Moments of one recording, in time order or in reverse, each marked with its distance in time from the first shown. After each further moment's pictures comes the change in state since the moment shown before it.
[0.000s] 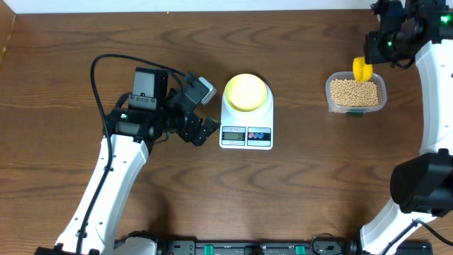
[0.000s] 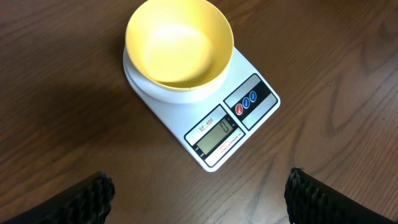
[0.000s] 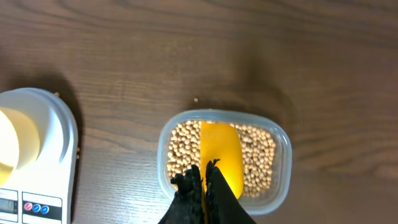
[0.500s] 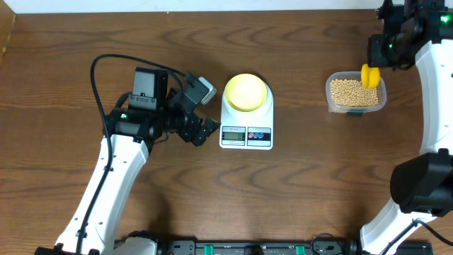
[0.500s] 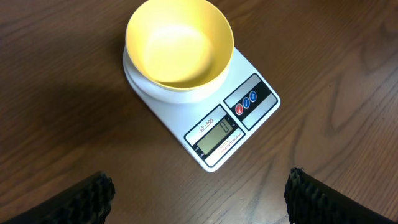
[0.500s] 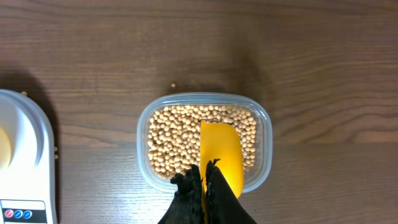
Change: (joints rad) left arm 0.000 0.000 0.000 0.000 0.000 0.000; right arm 0.000 0.000 0.000 -0.040 0.098 0.053
